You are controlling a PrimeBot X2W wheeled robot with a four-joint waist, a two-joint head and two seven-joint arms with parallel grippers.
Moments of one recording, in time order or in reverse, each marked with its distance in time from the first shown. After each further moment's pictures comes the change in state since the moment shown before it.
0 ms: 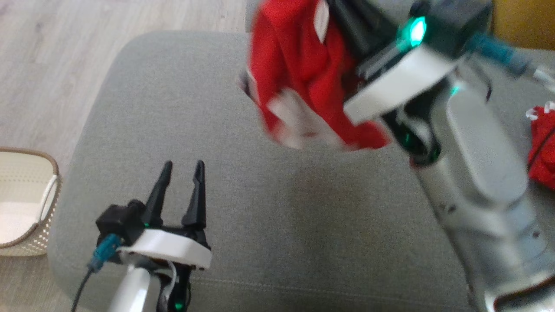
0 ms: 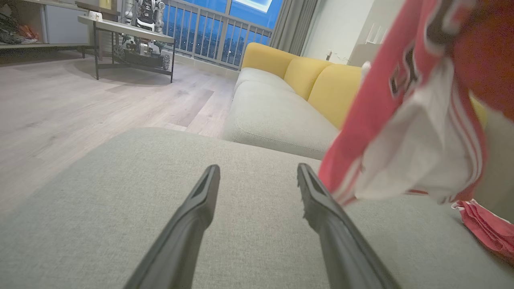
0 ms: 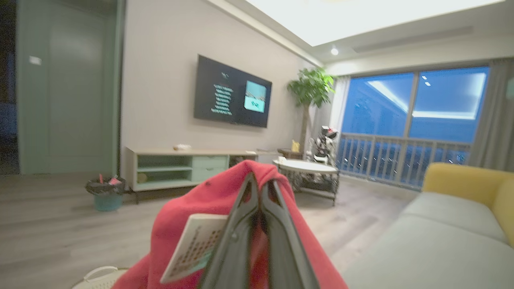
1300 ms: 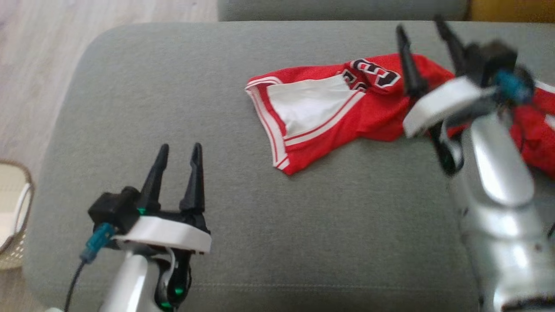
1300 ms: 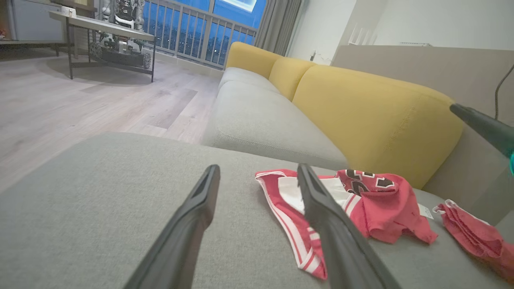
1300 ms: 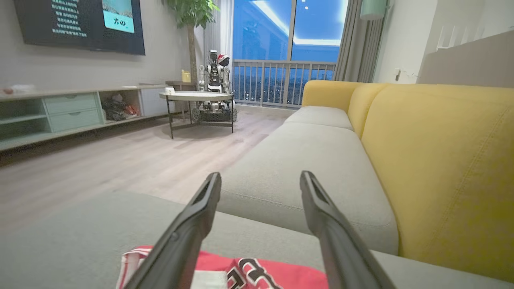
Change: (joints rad) left arm -0.025 0.000 -0.022 -0.051 -0.031 0.045 0.000; right arm 0.029 -0.002 -0.305 0.460 -0.243 0.000 -0.219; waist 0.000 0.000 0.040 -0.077
